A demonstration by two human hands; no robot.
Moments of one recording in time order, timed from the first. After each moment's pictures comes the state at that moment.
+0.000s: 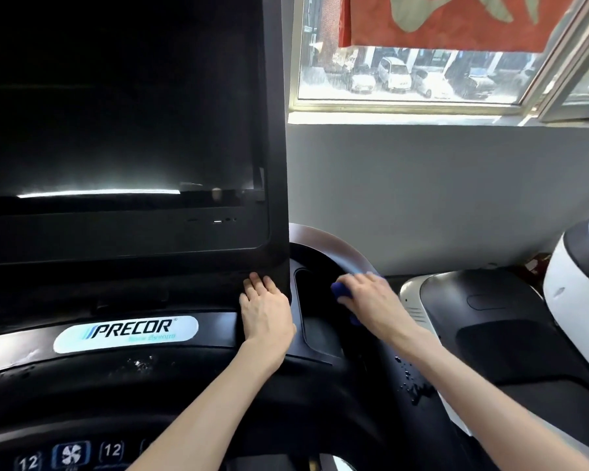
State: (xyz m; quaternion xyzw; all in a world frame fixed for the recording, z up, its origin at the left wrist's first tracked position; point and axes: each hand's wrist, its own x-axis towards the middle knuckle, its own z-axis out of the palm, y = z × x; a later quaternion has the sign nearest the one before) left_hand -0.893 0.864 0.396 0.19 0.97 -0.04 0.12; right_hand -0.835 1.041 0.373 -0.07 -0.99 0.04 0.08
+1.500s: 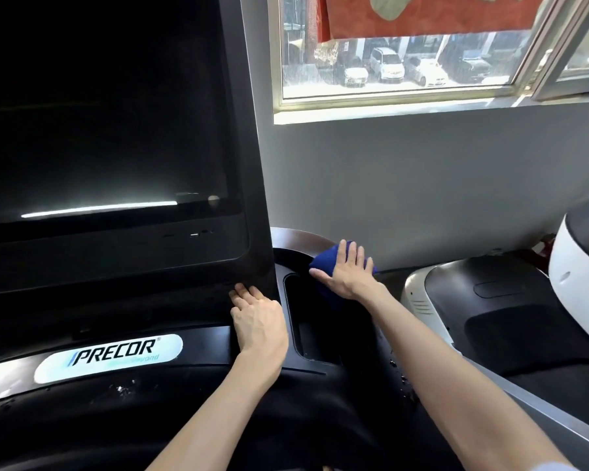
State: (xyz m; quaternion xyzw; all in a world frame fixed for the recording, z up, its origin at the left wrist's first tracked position) left_hand -0.899 0.882 0.383 0.14 0.98 -0.06 0.10; right_hand -0.907 1.067 0.347 -0.29 -0.94 0.15 -0.08
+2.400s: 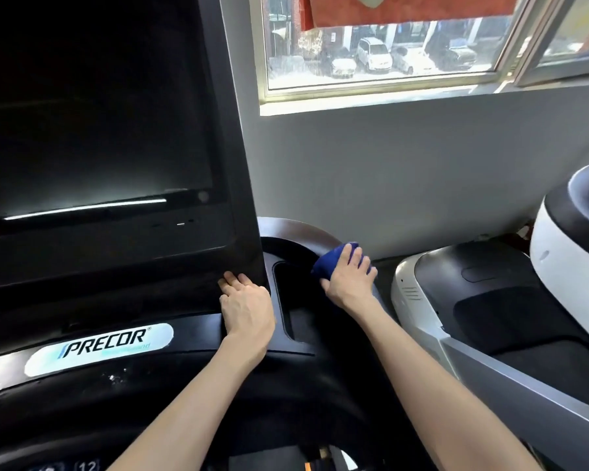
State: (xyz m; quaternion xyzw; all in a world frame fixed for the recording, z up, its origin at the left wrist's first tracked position) left_hand -0.897 0.879 0.385 0.17 0.98 -0.08 0.09; right_hand -0.869 1.050 0.336 -0.37 -0.92 0.12 -0.03
